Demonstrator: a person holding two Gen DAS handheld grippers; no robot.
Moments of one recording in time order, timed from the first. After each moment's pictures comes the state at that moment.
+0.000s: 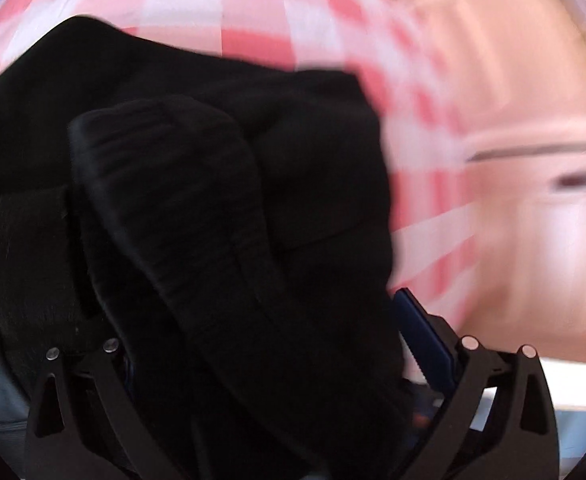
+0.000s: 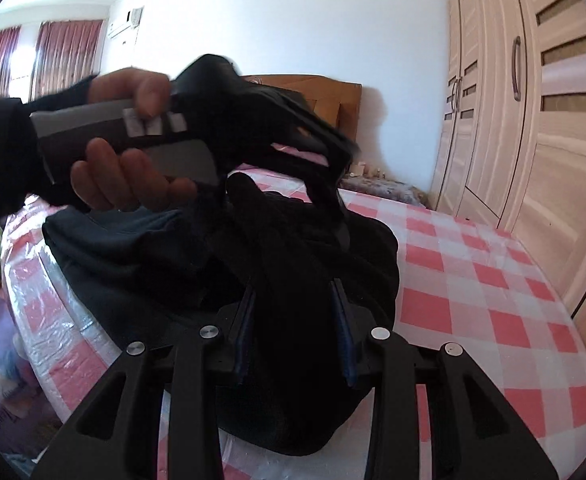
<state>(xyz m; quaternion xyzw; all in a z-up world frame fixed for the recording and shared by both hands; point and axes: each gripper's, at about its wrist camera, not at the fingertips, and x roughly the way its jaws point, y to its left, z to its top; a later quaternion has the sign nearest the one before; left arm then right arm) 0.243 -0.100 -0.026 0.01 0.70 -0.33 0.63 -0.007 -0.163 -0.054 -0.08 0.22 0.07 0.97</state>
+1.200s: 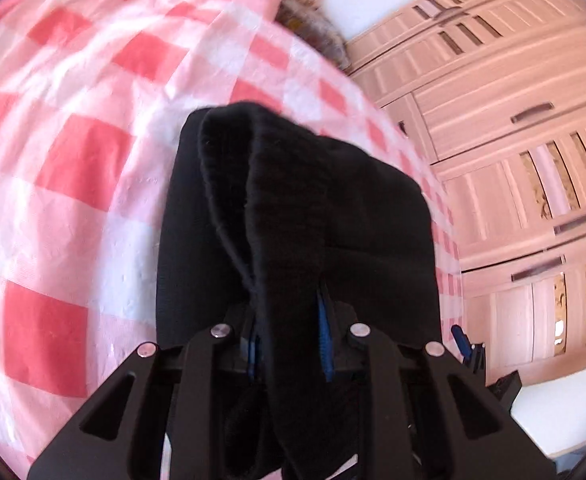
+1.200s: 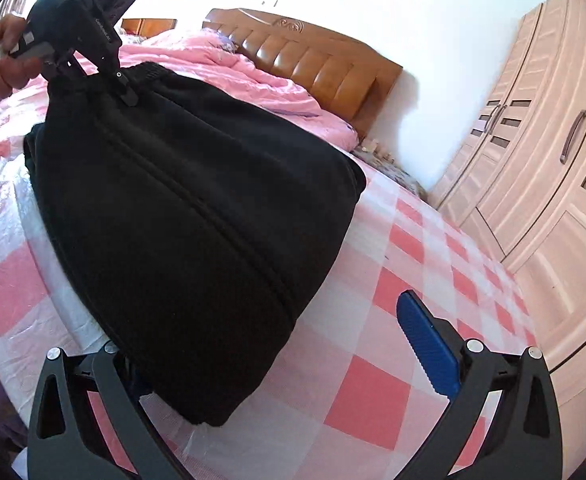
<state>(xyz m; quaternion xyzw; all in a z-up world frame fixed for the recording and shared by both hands) 0.248 0.261 -0.005 -0.22 0.55 -0.29 0.75 0.032 -0.044 -0.070 -0.22 0.29 0.05 0.93</state>
